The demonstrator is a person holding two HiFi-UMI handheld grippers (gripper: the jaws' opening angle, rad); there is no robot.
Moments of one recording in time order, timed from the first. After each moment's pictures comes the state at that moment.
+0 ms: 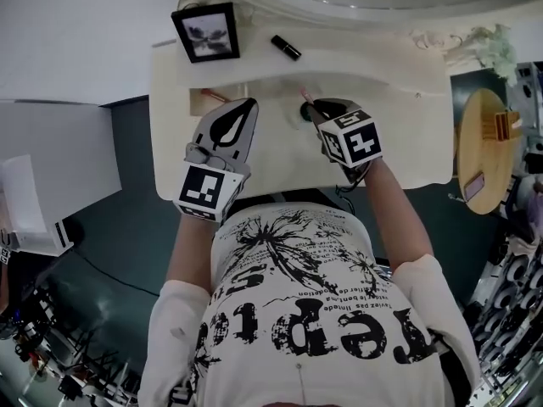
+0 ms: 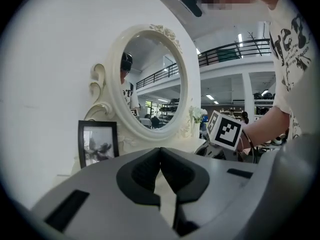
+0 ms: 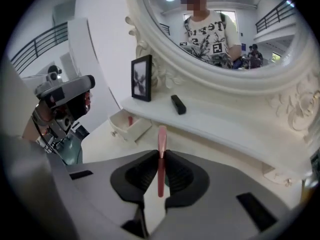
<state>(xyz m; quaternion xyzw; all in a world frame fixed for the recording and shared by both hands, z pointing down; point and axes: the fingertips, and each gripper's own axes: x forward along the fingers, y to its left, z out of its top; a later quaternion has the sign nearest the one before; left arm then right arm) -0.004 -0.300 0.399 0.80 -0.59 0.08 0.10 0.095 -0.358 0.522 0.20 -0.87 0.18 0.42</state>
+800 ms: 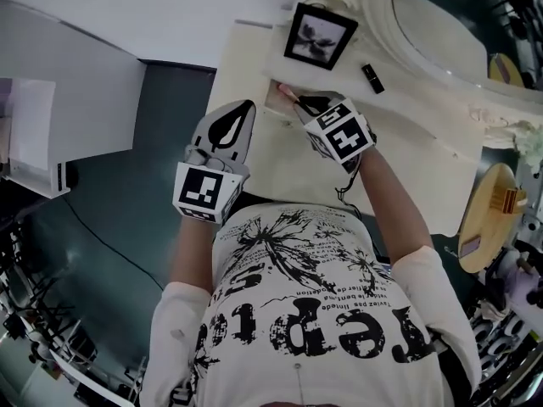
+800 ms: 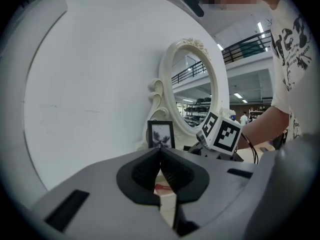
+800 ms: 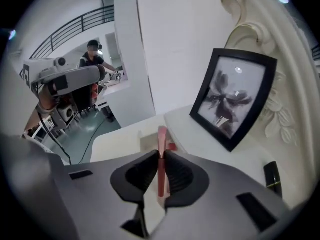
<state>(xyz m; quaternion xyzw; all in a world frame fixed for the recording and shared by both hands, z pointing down) -0.168 -0.213 0.401 0.69 -0.71 0.07 0.11 -0.119 -0.284 0.523 -0.01 -0.90 0.04 0.44</state>
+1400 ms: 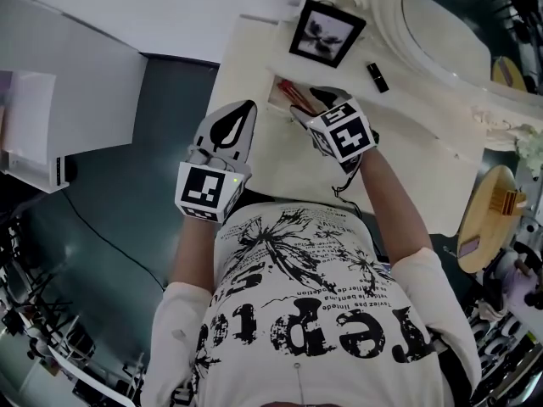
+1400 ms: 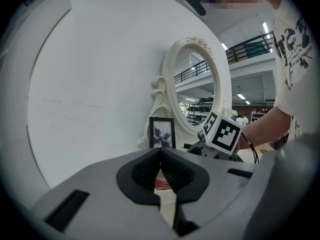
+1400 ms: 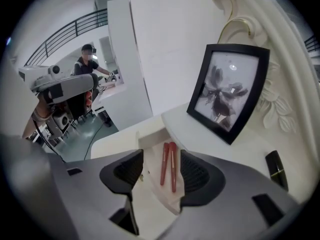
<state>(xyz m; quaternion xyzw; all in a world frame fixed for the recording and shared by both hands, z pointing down) -0.173 -0.205 0.412 0.68 -0.72 0.07 0.13 -0.123 -0.285 0.530 0.02 -0.90 0.07 0.43</state>
